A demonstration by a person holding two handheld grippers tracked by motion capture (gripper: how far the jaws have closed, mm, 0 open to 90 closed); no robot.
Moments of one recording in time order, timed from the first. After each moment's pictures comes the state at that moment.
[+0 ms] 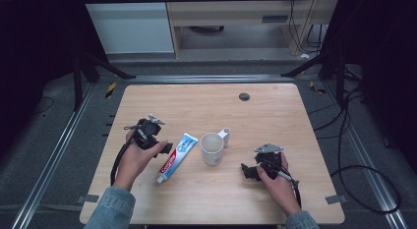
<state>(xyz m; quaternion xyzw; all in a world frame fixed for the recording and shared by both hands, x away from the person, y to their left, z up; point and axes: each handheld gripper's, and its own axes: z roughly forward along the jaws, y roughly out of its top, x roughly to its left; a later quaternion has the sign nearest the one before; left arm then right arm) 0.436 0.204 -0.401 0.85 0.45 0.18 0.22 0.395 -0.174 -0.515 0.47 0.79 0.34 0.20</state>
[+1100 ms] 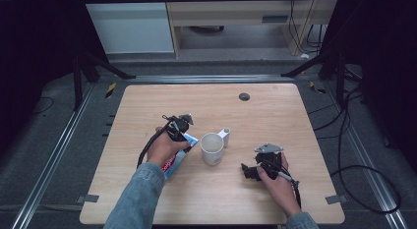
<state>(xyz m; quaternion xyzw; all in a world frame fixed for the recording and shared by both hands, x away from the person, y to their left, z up) 0.485 0.134 -0.442 0.89 0.45 0.08 0.08 0.395 -0.174 -0.515 0.47 0.79 0.34 0.21</state>
